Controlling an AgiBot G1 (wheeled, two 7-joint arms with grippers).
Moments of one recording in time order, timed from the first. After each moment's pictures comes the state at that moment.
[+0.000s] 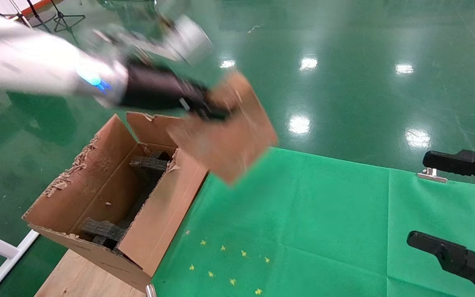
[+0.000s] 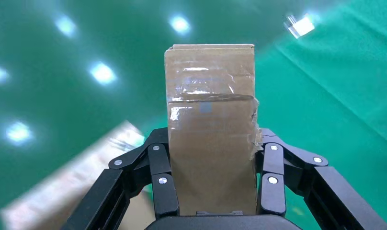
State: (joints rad) left arm -1.75 0.72 0.66 -1.35 1.79 1.37 -1.17; right arm 1.07 -0.57 -0.34 1.22 -0.67 -1.43 0.14
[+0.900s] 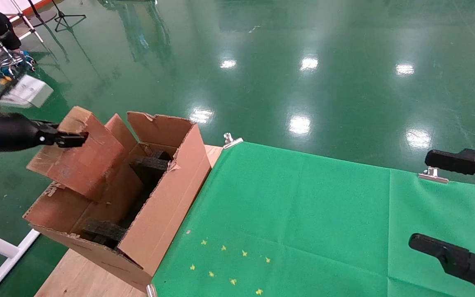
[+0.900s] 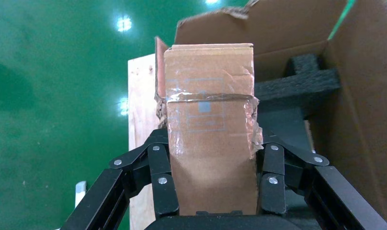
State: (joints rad) left arm -1.51 0.38 0.62 -1.00 1.82 1.12 -0.93; right arm 1.07 -0.57 -0.34 1.22 -0.67 -1.43 0.14
